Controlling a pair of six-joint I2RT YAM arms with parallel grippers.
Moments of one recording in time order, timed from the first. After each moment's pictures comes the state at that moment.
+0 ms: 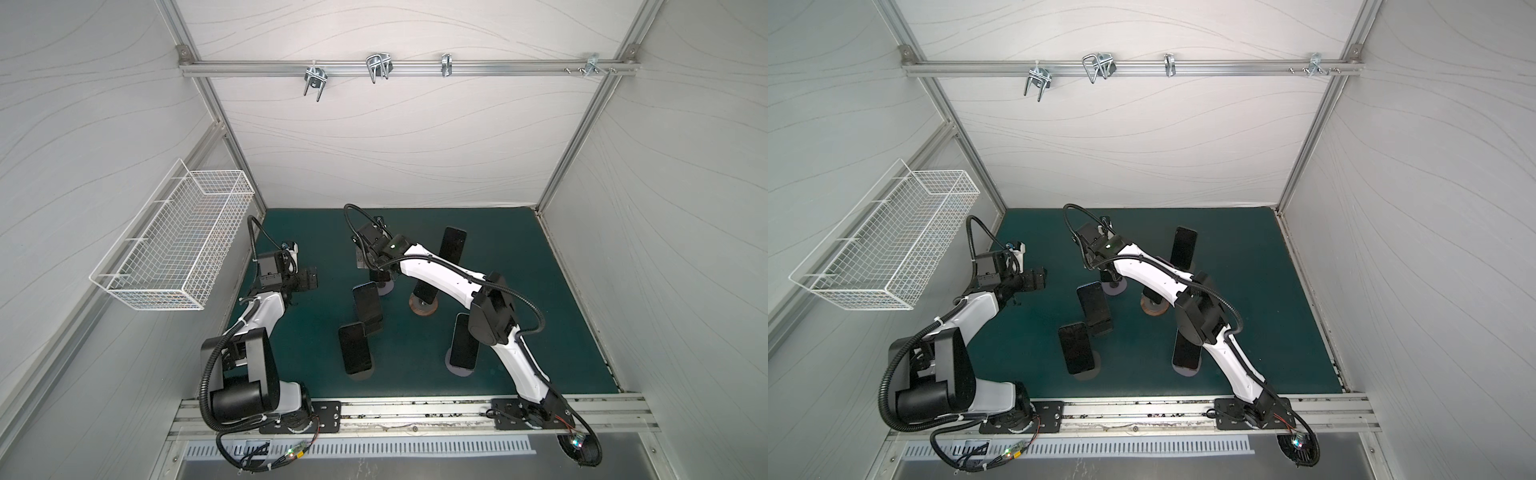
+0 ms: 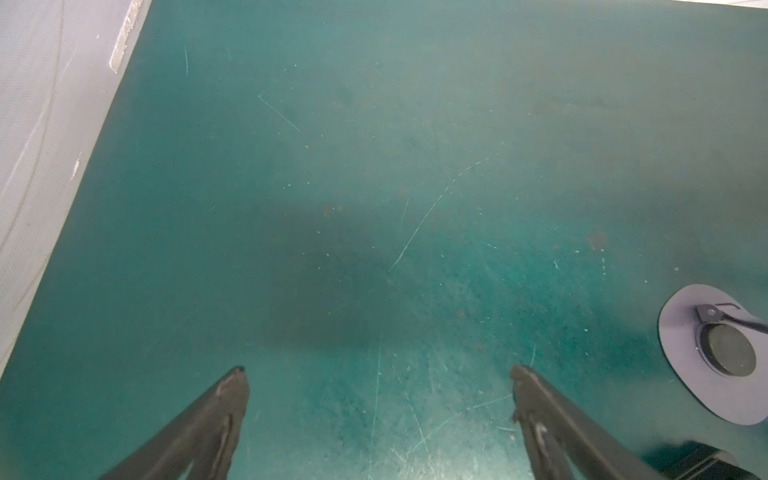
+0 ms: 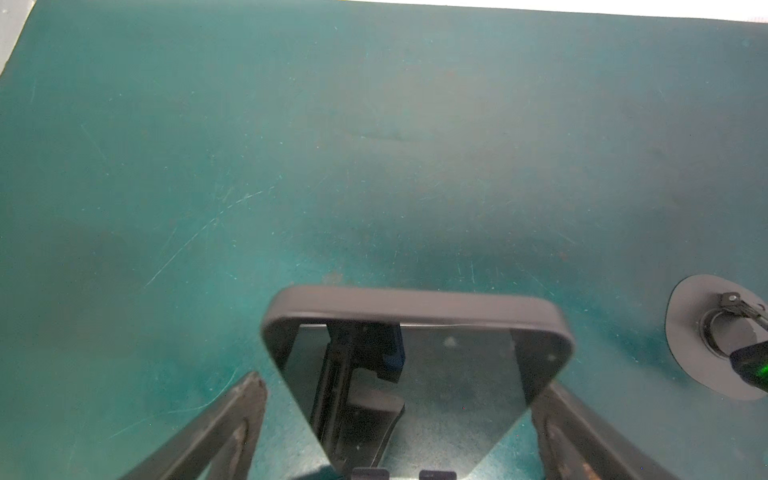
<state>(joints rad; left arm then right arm) 0.25 1.39 0.73 -0.10 0.20 0.10 0.97 2.30 2.17 -0.83 0.45 0.66</state>
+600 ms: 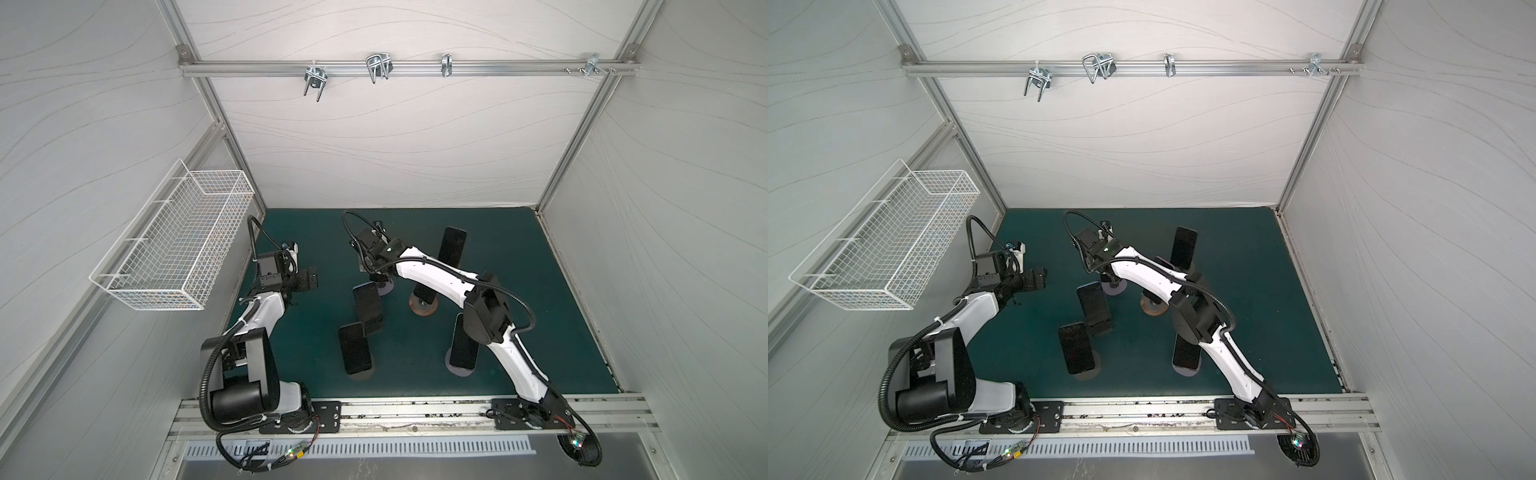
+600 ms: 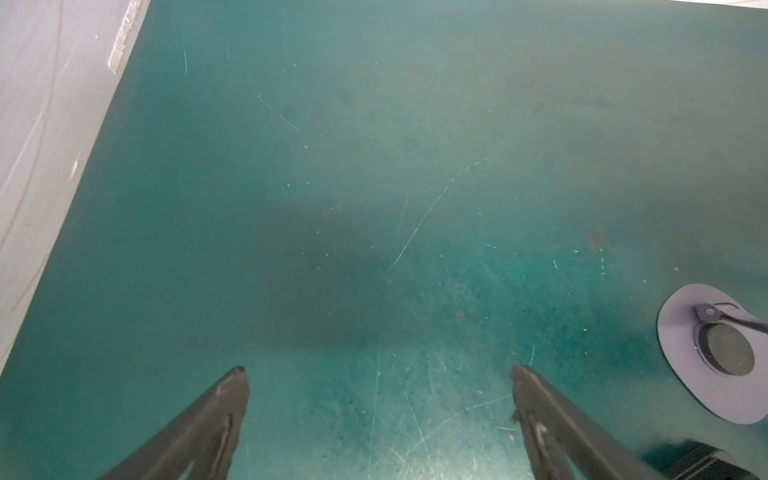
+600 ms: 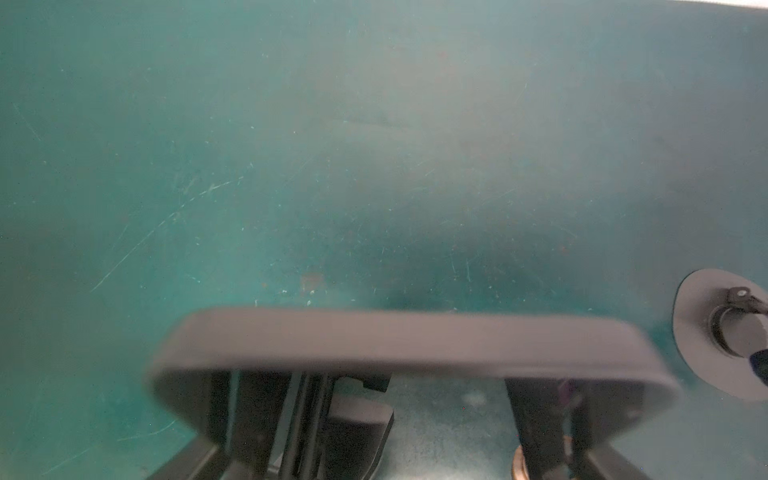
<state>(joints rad) 0.25 1.39 0.73 -0.10 0.20 0.10 0.97 2.34 2.17 -0.82 0.48 0.66</state>
